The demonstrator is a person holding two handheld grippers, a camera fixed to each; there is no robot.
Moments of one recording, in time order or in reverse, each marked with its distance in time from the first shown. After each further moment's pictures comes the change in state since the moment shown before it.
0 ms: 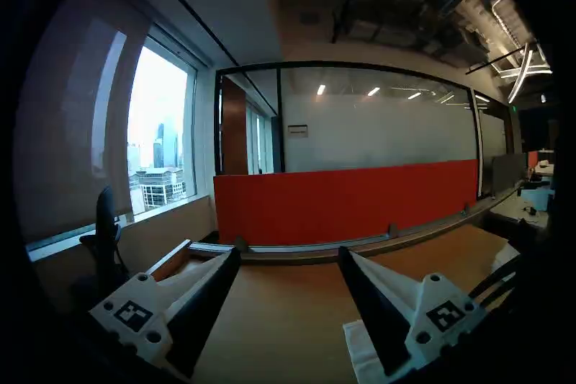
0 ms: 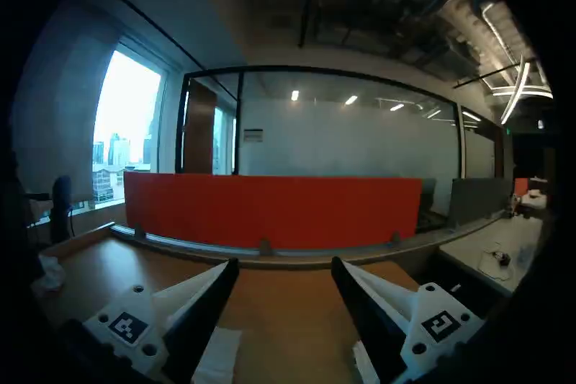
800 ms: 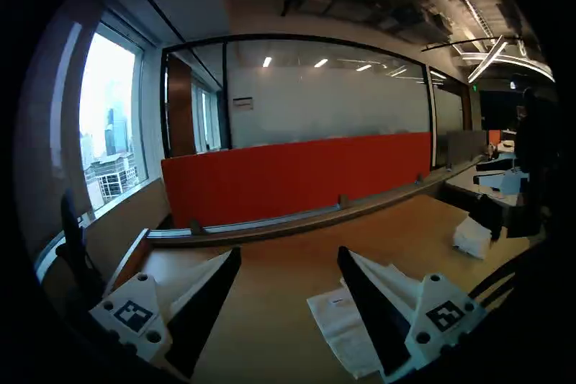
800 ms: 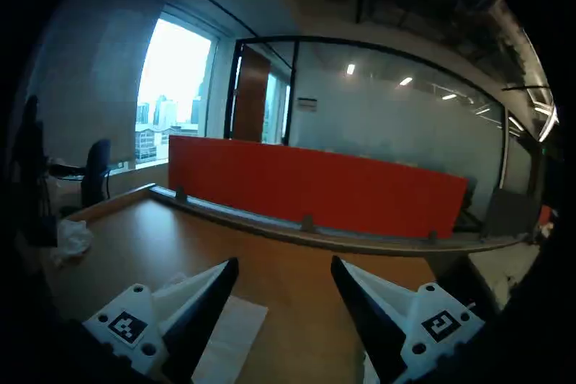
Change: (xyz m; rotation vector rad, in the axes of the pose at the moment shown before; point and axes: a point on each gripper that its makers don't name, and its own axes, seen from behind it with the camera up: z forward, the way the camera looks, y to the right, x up) left arm -0.015 0.050 -0.013 -0.282 -0.158 0.053; right arm -0.015 -0.048 -0.005 0.255 -0.172 -0.116
